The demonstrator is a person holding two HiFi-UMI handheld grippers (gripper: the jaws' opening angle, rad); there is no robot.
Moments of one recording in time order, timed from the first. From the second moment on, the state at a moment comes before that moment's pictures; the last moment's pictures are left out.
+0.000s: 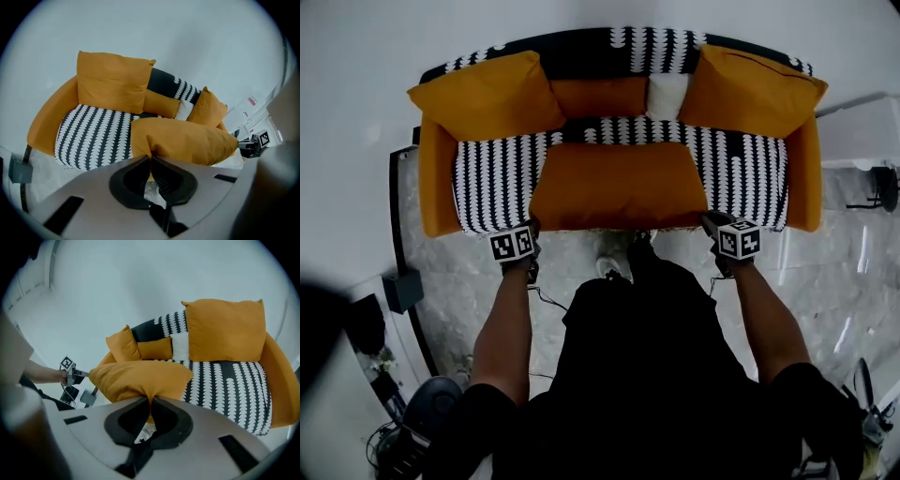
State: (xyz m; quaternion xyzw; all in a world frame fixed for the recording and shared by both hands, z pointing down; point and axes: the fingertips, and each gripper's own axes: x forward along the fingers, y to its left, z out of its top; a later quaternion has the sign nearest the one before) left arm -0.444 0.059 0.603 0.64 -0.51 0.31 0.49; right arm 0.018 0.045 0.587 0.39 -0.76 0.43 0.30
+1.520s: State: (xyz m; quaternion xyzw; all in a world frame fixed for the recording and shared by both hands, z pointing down) left arm -0.415 -0.195 0.499 0.70 -0.52 0.14 0.46; right arm 0.057 -0.200 0.475 0.52 -0.73 0.43 0.07
